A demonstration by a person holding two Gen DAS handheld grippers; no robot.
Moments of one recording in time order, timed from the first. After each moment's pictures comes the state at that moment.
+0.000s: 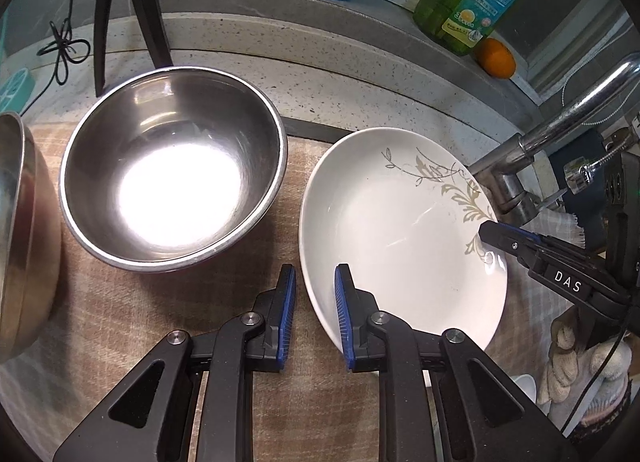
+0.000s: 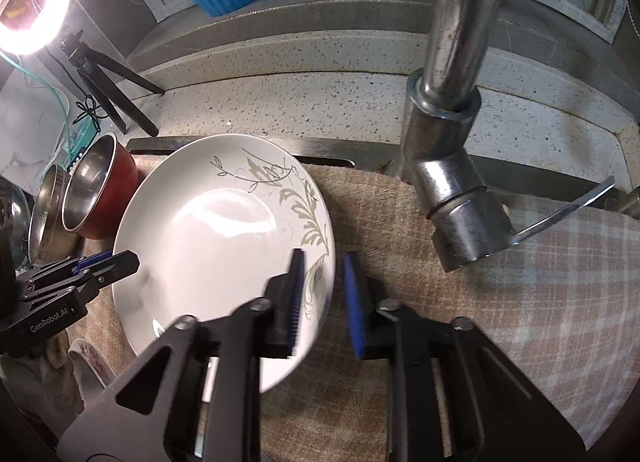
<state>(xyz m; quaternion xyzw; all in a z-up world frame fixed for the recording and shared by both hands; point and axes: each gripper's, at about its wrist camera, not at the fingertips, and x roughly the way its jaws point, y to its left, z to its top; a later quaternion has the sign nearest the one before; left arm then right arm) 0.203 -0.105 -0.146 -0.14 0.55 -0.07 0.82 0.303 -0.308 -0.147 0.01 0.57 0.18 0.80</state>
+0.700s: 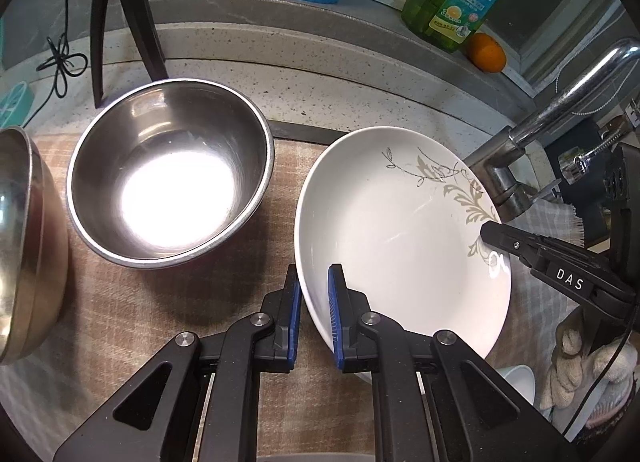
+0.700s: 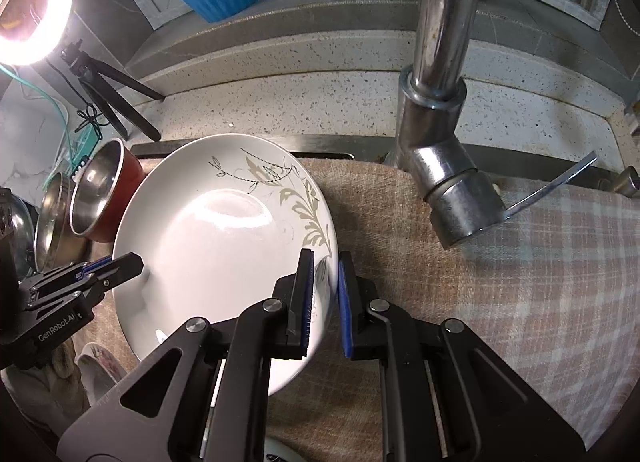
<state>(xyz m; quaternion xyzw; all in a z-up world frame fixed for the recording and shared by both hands) 0.199 -0.110 -0.136 -0.12 0.55 -0.07 0.82 0.292 -0.308 -0.135 0.03 0.57 0.17 0.80</state>
